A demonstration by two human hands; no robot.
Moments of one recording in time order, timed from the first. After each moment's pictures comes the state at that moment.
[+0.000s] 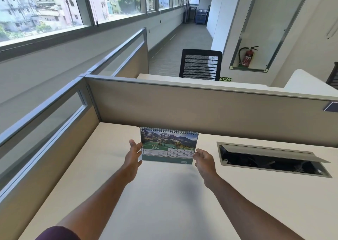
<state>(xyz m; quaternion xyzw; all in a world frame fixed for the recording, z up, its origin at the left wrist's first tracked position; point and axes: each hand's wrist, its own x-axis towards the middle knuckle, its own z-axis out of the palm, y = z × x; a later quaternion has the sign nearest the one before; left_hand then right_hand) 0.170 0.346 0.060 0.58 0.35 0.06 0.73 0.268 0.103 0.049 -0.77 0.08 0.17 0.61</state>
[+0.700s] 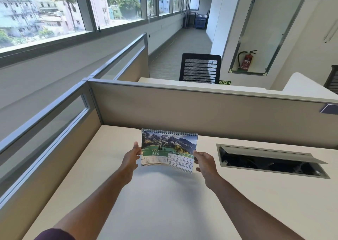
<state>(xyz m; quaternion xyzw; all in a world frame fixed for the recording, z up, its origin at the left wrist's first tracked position) 0.156 0.352 0.067 0.61 0.37 0.04 0.70 0.258 0.098 0.066 -0.76 0.08 0.18 0.62</state>
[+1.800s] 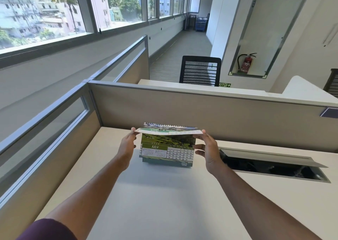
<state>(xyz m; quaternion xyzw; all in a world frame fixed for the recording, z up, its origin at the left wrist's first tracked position) 0.179 0.373 0.114 0.65 0.27 0.17 0.68 0.287 0.107 0.123 -0.65 -0.01 0.14 0.75</state>
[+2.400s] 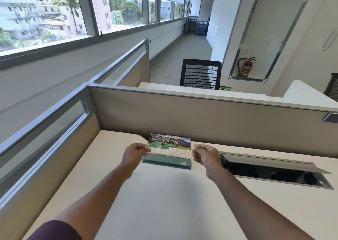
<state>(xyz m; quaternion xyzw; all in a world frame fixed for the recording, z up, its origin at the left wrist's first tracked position) 0.178 0.359 0.098 0.68 0.29 0.12 0.66 0.295 0.110 0.099 -0.69 0.07 0.16 0.71</state>
